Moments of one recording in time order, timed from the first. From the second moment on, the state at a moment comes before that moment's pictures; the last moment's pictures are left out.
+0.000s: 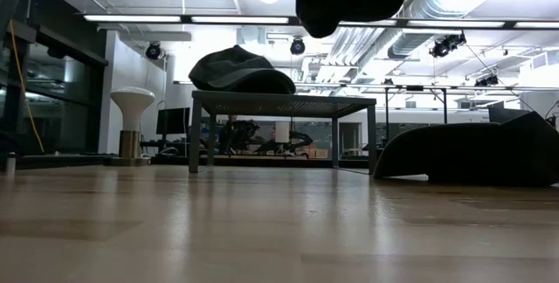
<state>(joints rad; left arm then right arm) 0.35 1.72 1.95 -0.41 -0.01 0.69 0.22 1.30 1.44 -0.80 1.54 -0.77</state>
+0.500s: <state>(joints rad) 0.35 1.72 1.95 -0.41 -0.04 0.67 0.28 1.28 1.44 -0.79 1.55 -0.69</state>
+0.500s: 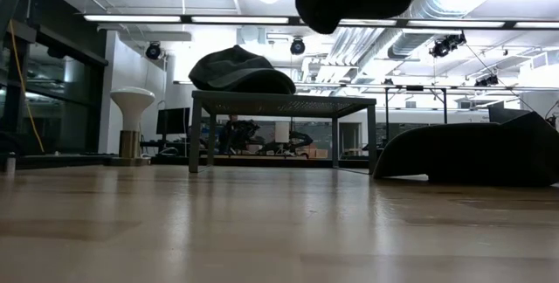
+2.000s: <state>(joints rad) 0.30 1.68 1.95 -0.34 0.66 0.73 0.34 1.07 1.44 -0.56 0.79 0.27</state>
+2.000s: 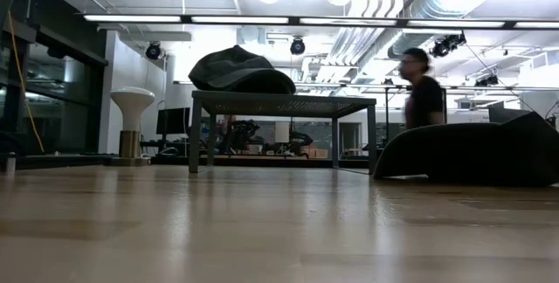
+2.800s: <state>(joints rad) 0.30 1.68 1.95 -0.35 0.66 0.72 0.11 1.26 1.44 -0.41 0.40 0.36</state>
